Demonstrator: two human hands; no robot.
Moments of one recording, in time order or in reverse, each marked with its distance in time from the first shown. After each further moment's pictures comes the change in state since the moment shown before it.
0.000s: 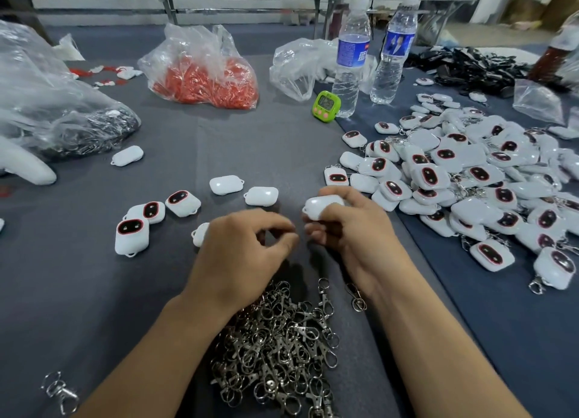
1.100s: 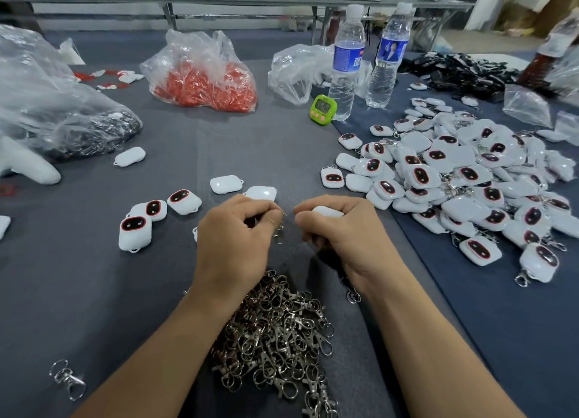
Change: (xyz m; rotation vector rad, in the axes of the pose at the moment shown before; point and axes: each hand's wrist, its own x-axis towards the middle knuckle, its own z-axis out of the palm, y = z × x) left_hand 0.001 0.006 0.007 -0.202 0.221 -0.162; right_hand -0.009 0.007 -0.006 -0.311 -0.144 -0.231
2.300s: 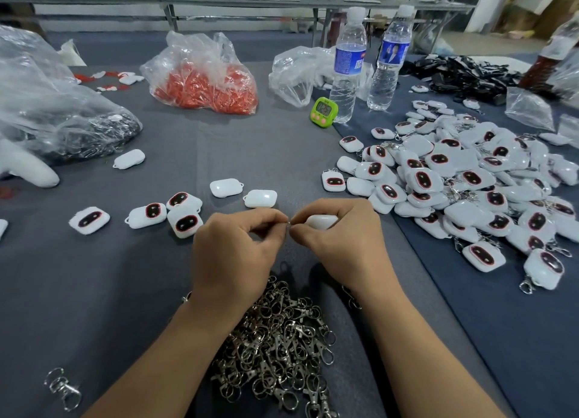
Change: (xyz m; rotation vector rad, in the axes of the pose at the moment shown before) left_hand -0.006 0.004 -0.002 0.106 0.069 0.139; right_hand -0.001 0.000 0.003 -0.476 0.121 -0.171
